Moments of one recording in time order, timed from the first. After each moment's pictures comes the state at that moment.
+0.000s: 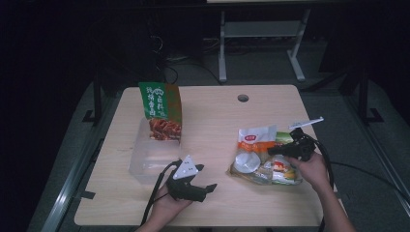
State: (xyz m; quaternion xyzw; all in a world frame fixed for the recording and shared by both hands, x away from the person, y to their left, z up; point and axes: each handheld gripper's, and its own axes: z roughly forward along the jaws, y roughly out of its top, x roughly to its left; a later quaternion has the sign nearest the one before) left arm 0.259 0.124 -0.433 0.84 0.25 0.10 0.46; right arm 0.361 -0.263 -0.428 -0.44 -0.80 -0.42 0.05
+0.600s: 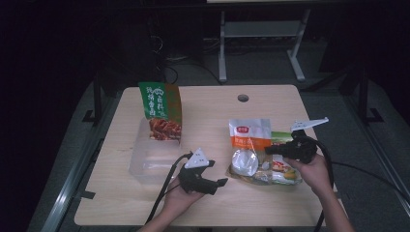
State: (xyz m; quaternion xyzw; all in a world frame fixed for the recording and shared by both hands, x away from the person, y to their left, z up) left arm 0.283 0.093 -0.434 0.84 0.26 0.06 0.48; right arm 0.336 -0.250 -0.397 -0.36 -0.80 -0.47 0.02
